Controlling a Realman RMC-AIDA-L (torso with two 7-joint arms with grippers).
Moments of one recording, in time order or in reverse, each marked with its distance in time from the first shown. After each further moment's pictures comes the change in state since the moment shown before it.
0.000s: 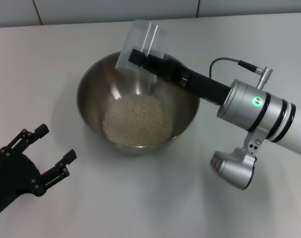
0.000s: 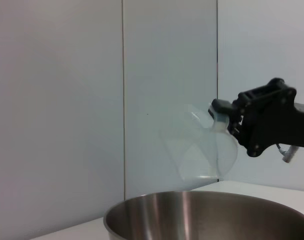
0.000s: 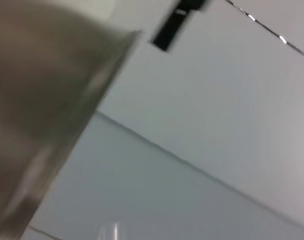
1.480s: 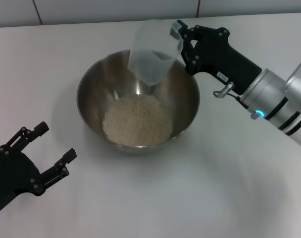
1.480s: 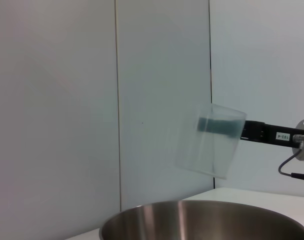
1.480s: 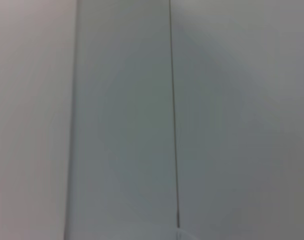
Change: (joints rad) left arm -0.001 0.002 0.001 0.007 0.000 0.026 0.009; right arm -0.065 -0.004 0.218 -0.011 -0.003 0.071 2.035
